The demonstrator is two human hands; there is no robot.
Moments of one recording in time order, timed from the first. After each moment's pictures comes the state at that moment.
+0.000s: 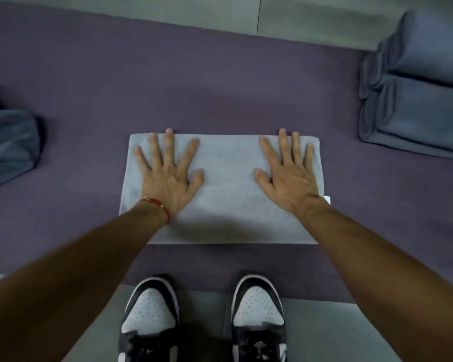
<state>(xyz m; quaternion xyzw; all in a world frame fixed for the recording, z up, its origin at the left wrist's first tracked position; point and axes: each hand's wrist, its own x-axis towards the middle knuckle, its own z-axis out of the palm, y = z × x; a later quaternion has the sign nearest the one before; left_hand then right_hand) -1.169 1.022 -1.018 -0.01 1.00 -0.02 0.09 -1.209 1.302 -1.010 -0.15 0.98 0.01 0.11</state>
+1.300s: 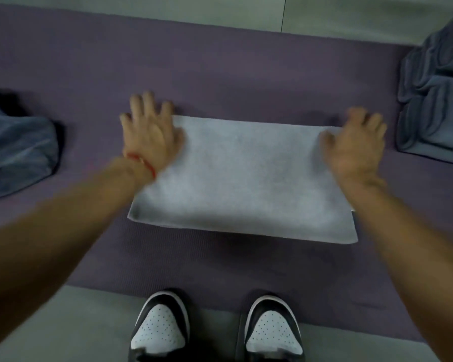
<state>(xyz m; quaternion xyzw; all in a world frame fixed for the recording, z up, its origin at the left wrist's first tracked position) -1.255 0.967 -0.963 -0.05 1.00 0.00 0.06 -1.289 1.318 -0.971 0.14 0.98 -0.14 0.02</state>
